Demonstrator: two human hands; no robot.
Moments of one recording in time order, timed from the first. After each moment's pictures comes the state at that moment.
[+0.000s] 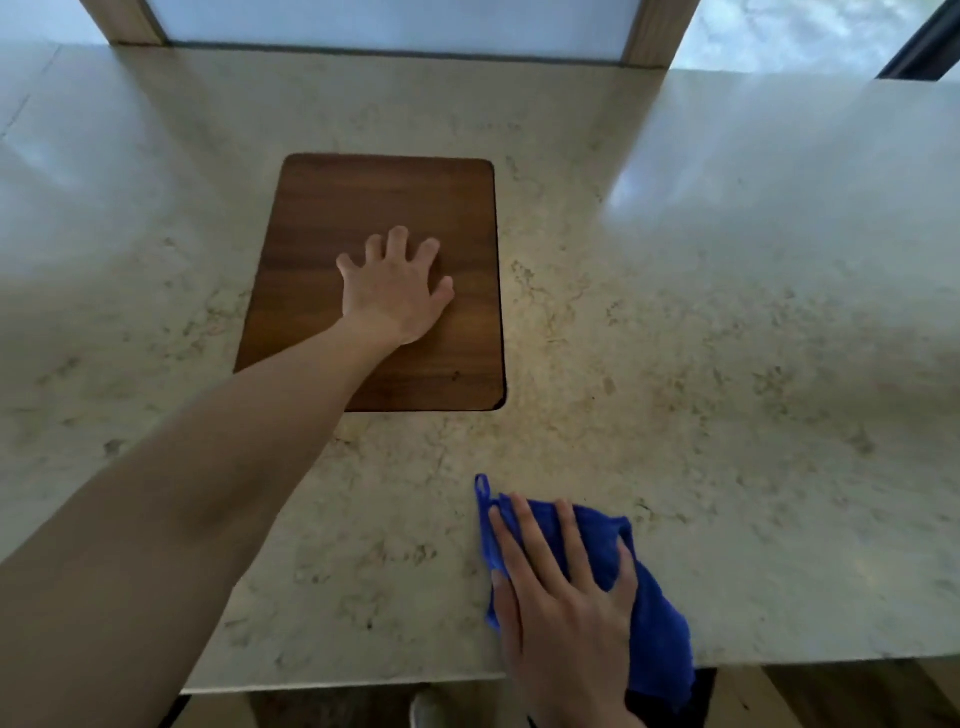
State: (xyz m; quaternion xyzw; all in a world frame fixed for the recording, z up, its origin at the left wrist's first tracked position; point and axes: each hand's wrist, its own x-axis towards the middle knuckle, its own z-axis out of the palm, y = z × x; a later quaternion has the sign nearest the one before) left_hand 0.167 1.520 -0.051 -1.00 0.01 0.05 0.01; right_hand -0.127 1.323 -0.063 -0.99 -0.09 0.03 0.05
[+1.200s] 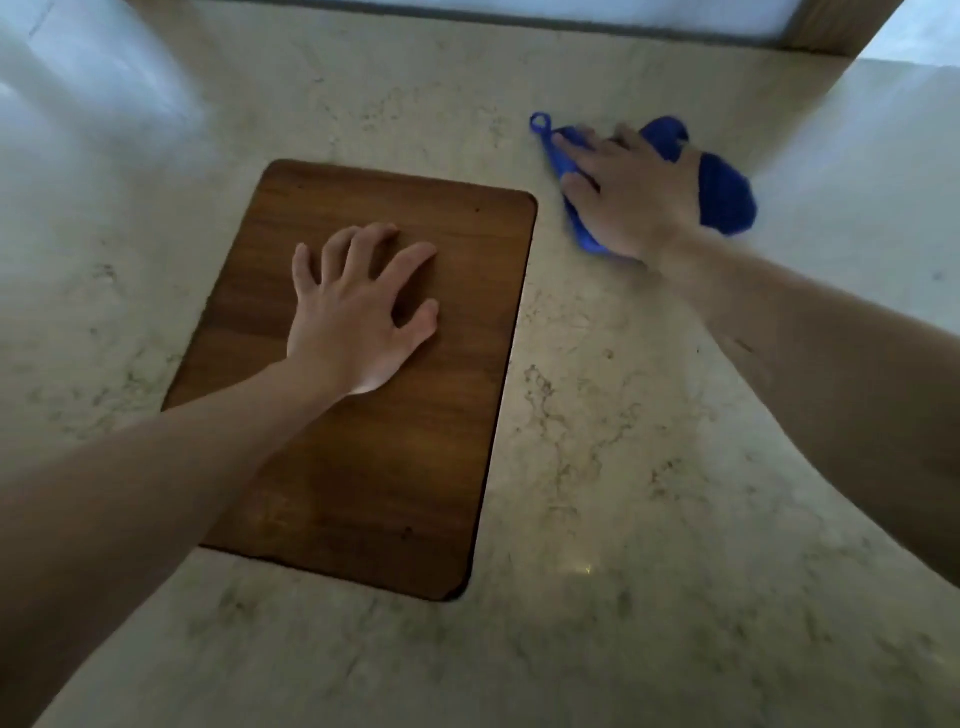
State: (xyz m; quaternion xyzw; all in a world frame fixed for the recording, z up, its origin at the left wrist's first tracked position) left_hand 0.239 1.542 -0.072 -1.00 -0.04 0.03 -0.04; right_hand 0.411 1.306 -0.061 -0.98 -0.19 0.06 0.07
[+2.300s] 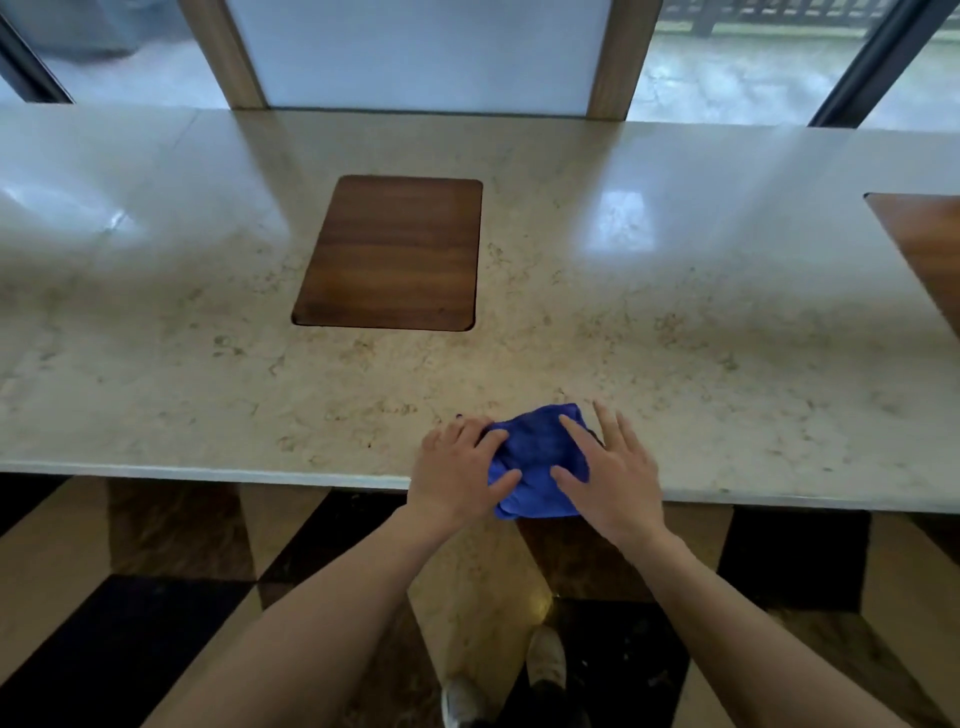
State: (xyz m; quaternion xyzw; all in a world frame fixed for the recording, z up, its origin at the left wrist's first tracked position) left_hand -0.163 1.401 -0.043 -0.99 0.10 0.10 -0.10; right_hand -0.163 1.195 -0.024 -0.98 -0.04 0.10 0.15
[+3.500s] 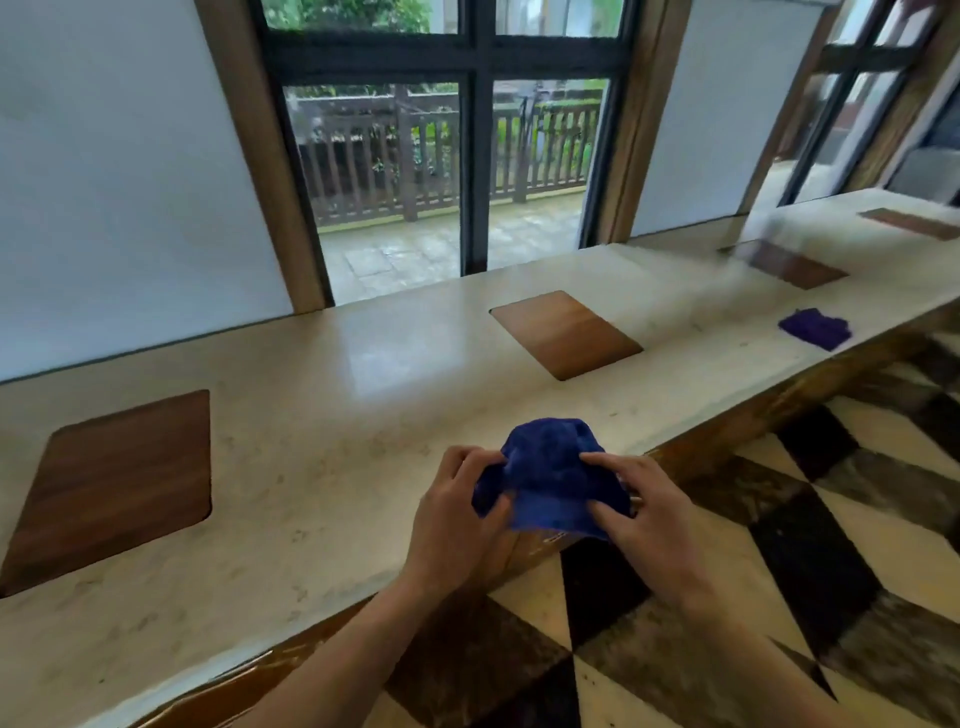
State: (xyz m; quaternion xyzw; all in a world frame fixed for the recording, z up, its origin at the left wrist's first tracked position) left_hand -0.236 1.109 0.142 -0.81 0.34 -0.09 -0.47; right_hand -0.351 0.915 0.177 -0.88 0.12 -0.19 0.42
